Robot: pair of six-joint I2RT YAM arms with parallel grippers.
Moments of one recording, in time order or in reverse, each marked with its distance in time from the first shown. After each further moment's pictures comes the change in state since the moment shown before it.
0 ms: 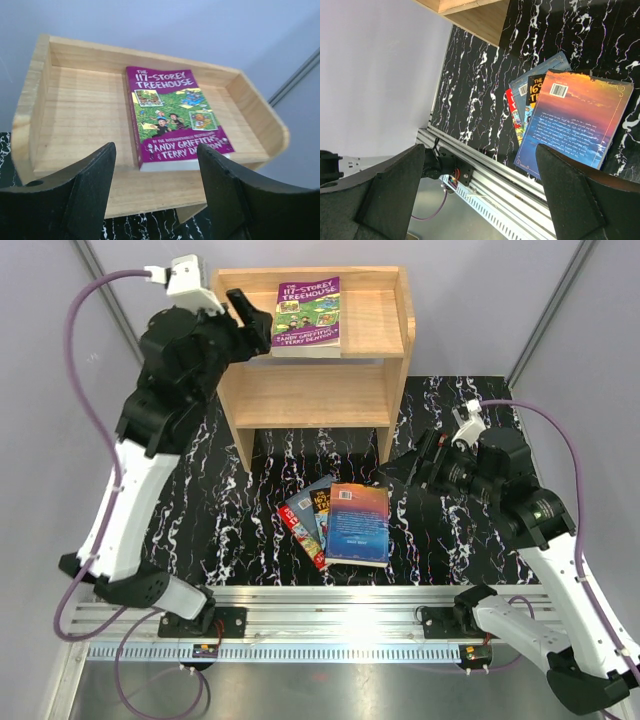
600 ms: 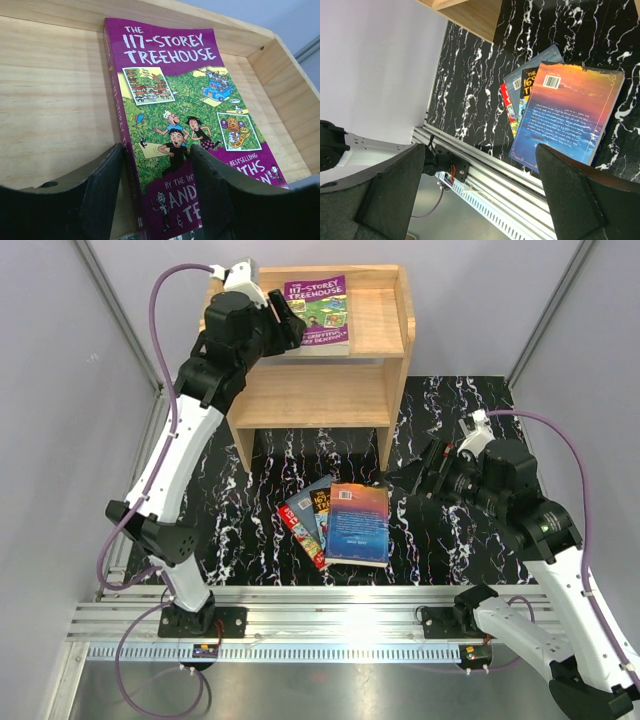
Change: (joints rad) left arm 0.087 0.311 0.087 0.031 0.202 -0.121; right arm 0.000 -0.071 -0.039 -0.035 0.019 -0.003
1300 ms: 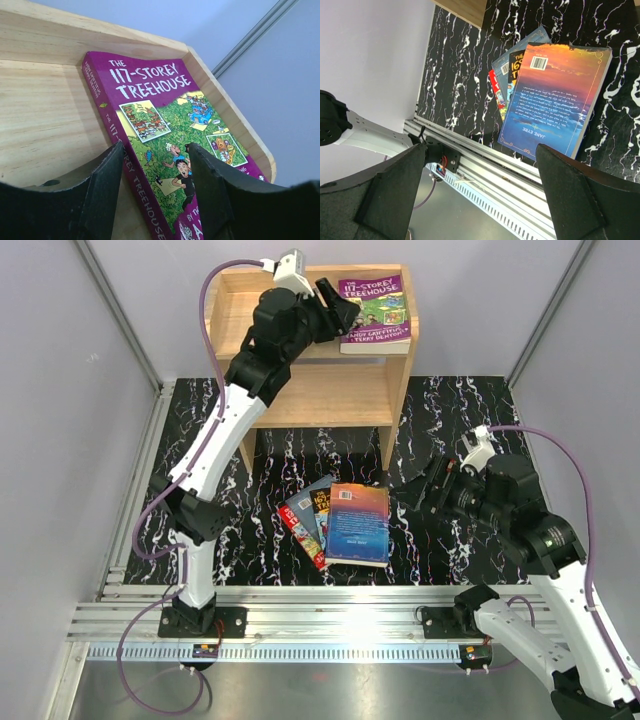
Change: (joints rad) left arm -0.111 0.261 0.208 0.222 0.094 -0.126; right arm 0.000 -0.076 -0.071 -0.063 0.011 -0.011
